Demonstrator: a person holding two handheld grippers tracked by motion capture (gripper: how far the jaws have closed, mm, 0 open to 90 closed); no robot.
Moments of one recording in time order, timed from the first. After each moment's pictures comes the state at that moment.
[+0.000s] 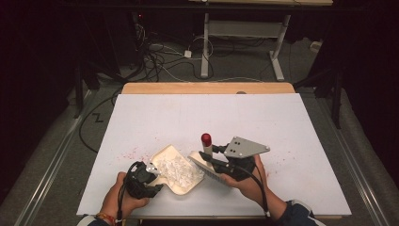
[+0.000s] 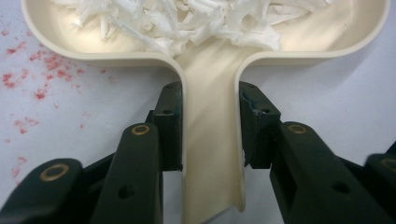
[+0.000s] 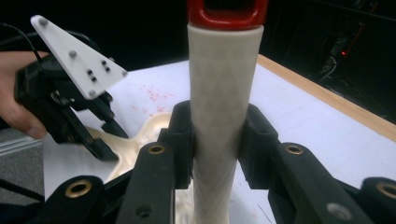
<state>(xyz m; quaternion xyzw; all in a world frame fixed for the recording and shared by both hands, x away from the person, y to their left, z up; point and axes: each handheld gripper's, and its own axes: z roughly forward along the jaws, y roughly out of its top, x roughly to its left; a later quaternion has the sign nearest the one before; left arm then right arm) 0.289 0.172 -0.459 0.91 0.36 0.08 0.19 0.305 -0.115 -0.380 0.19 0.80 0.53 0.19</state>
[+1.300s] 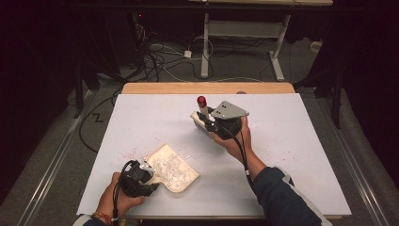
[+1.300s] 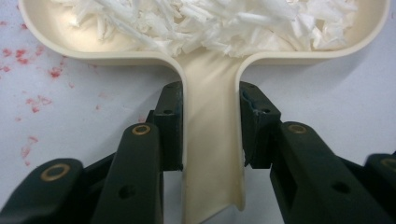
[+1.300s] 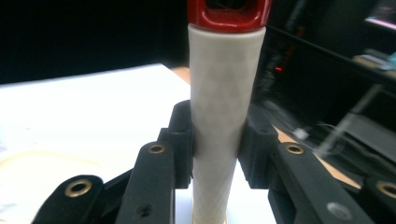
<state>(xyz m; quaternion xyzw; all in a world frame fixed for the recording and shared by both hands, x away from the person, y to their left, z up) 0.293 0.187 -0.462 0.90 0.38 0.06 0.20 0.408 -0.095 -0.379 0.22 0.78 0.50 0.32</state>
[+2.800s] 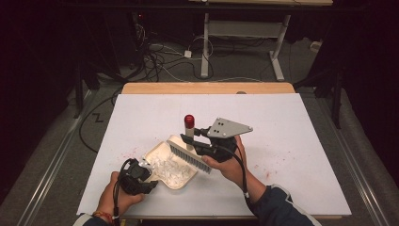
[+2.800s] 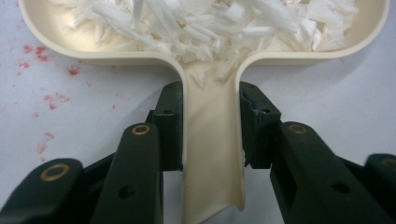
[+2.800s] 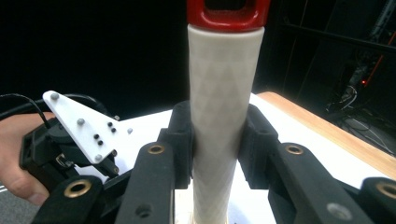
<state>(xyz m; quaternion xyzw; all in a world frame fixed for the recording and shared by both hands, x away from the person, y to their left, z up) 0.297 0.190 -0.462 0.89 0.40 0.07 0.20 0.341 -0.080 -0.361 0.17 0.77 0.58 0.18</state>
